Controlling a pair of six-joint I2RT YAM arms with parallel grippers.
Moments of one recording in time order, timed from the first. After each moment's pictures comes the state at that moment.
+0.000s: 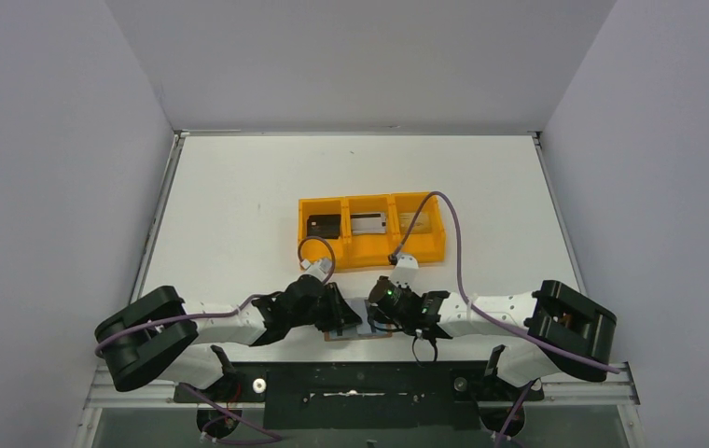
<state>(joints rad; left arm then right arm) -0.98 1.37 0.34 0.40 0.09 -1.18 1.11 1.40 0.56 -0.09 0.41 1.05</state>
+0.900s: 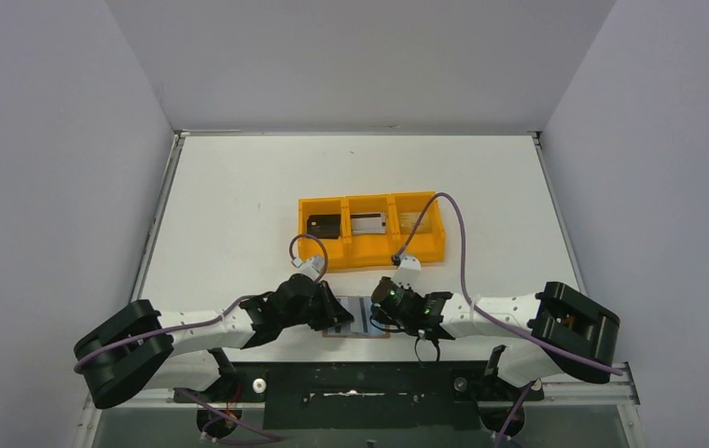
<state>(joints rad) -0.96 1.25 0.32 0.30 0.07 -1.16 1.10 1.38 0.54 -0.09 0.40 1.08</state>
